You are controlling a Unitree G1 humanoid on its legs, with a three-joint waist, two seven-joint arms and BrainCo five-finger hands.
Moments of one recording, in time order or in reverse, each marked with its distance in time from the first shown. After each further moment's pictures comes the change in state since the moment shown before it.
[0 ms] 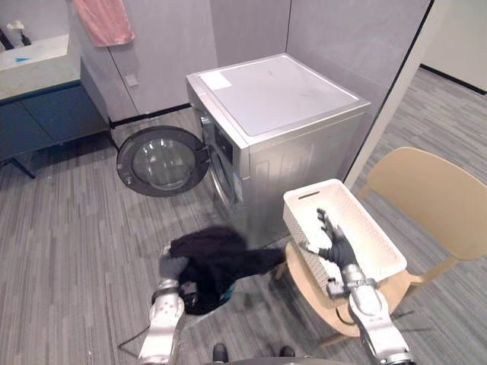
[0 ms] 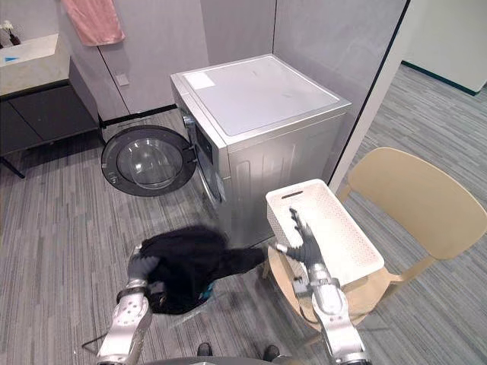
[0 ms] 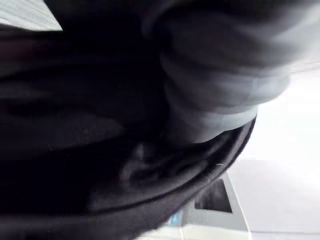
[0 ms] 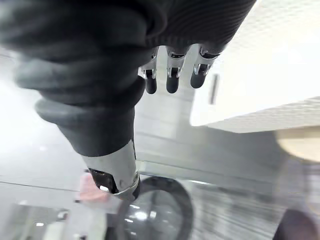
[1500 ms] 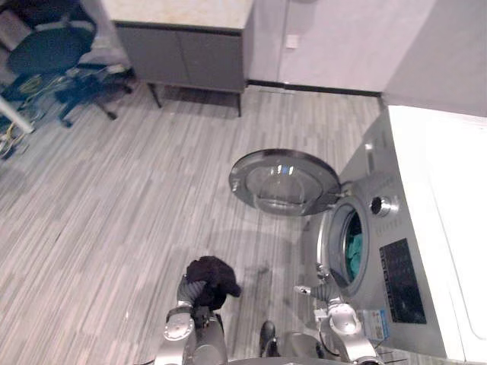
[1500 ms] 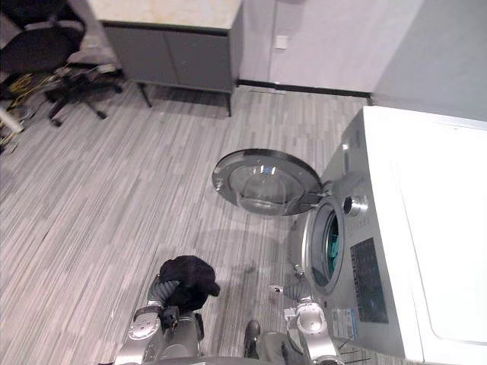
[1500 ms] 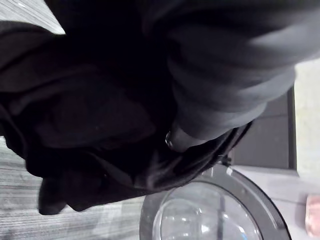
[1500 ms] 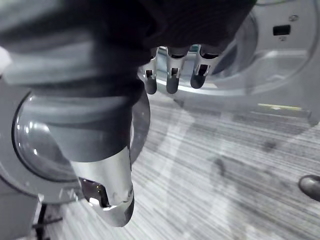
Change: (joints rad) left arm -0.041 -0.067 -0.071 0.236 0.023 0.042 -0.103; right arm -0.074 0.182 -0.097 0.384 -0.051 0.103 -0.108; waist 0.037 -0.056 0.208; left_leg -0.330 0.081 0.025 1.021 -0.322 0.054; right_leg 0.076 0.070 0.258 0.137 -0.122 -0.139
